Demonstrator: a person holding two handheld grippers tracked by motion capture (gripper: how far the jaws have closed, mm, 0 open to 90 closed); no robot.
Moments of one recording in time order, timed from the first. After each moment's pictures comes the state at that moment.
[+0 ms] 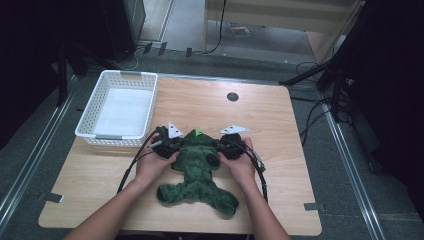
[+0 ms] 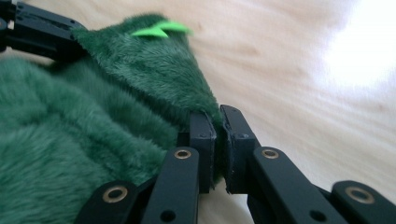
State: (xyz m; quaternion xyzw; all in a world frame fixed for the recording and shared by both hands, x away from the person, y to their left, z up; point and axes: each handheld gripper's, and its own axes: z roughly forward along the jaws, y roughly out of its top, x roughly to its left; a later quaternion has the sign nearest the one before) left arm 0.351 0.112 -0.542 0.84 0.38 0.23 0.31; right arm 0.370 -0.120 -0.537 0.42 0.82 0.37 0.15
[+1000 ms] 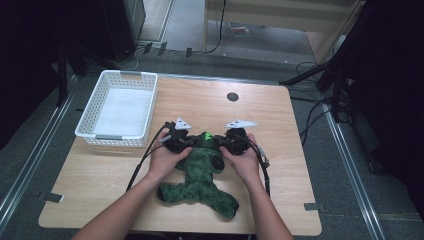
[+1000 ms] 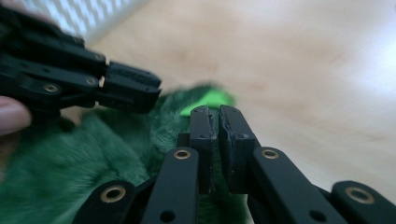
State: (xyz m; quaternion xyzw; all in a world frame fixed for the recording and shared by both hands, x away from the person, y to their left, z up) left arm 0.371 0.088 -0.538 0.81 0.43 0.13 0.38; right arm 0.380 -0.125 -0.522 0.41 0.81 0.41 0.09
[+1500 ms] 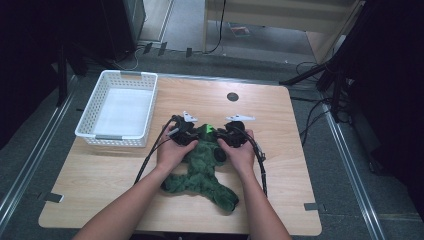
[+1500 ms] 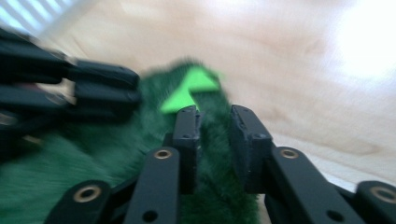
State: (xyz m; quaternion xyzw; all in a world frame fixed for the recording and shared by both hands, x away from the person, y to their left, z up) left arm 0.396 0.082 -0.530 0.78 0.47 0.16 0.37; right arm 0.406 -0.129 -0.527 0.47 0.76 0.44 0.09
